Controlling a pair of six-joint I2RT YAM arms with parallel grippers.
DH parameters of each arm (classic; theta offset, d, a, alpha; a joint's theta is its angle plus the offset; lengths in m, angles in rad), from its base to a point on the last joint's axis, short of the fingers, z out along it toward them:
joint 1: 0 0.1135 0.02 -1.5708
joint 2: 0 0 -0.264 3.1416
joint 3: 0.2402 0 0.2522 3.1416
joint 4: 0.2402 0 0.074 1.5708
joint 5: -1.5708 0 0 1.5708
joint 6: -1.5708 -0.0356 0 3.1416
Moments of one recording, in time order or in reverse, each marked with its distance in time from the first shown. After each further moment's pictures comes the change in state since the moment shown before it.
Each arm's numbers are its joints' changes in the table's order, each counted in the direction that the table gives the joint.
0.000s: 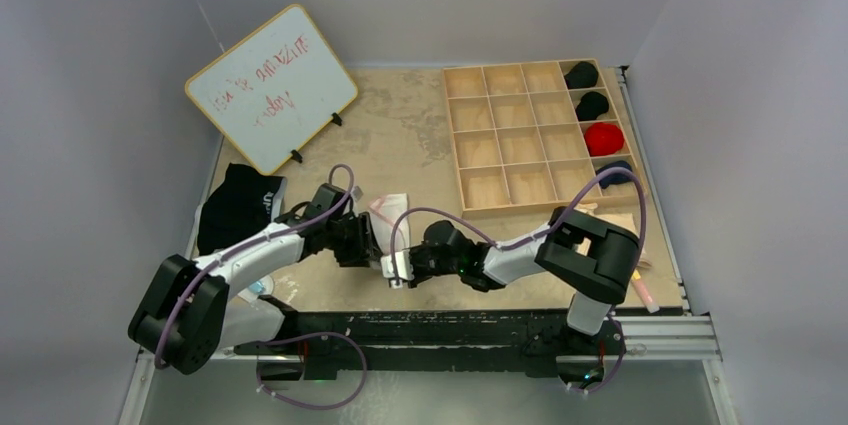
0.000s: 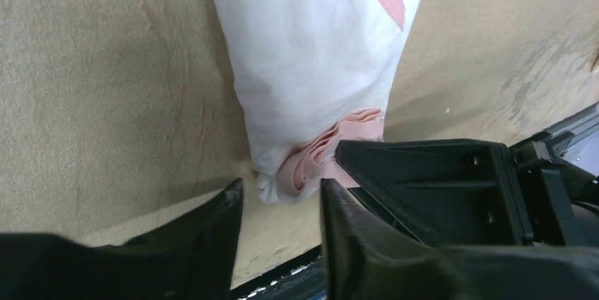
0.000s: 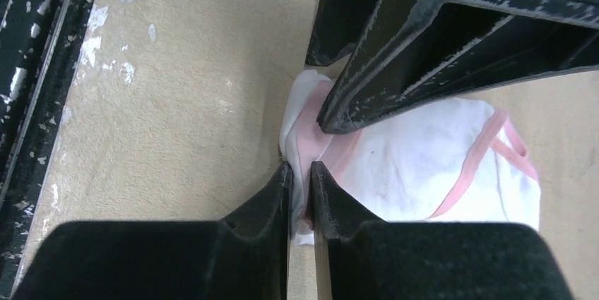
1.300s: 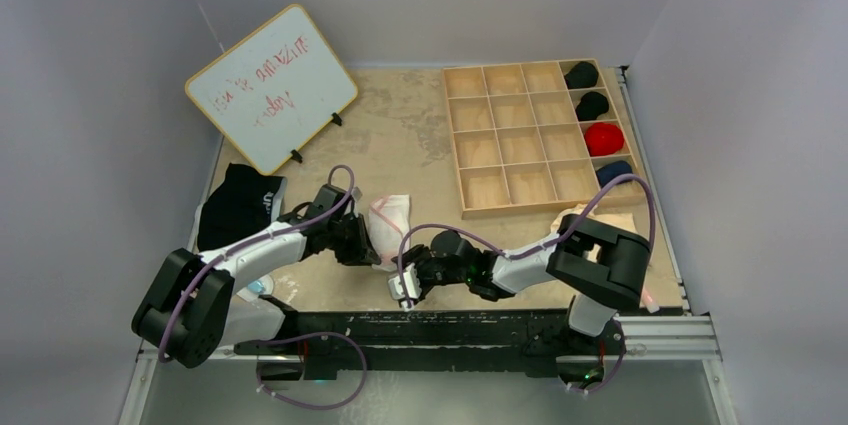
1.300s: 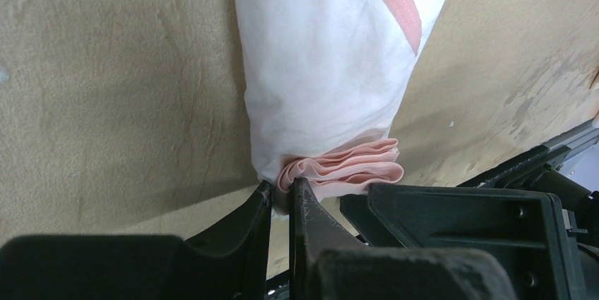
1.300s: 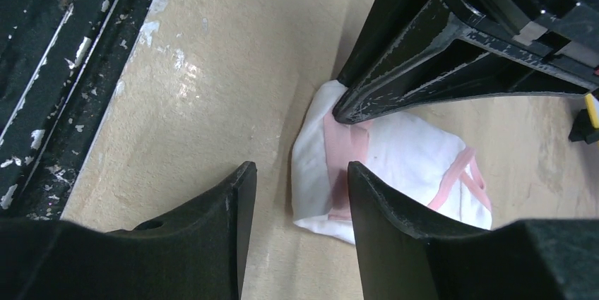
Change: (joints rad) left arm 0.000 0.021 -0.008 -0.028 0.016 0.030; right arm 0.038 -0.067 -0.065 -0.039 0.021 0.147
